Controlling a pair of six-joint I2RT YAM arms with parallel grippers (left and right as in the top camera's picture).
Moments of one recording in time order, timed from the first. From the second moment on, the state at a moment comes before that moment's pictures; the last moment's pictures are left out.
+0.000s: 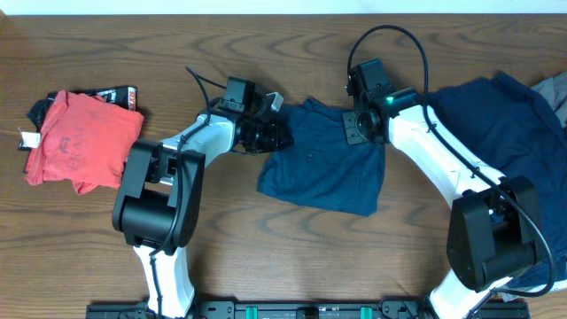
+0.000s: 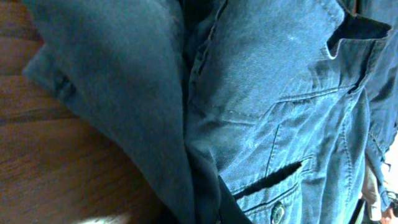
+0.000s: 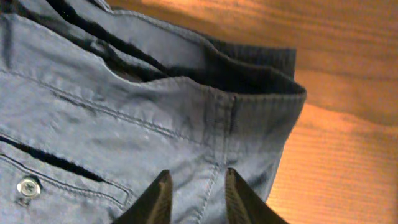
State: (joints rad) left arm -0.27 2.04 1.20 -0.31 0.69 -0.32; right arm 0.37 1.84 1.35 -0.76 0.09 0.19
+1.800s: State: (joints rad) left arm -0.07 1.64 1.27 -0.79 0.31 -0.26; right arm 0.28 1.82 1.35 -0.78 -0.18 0.25
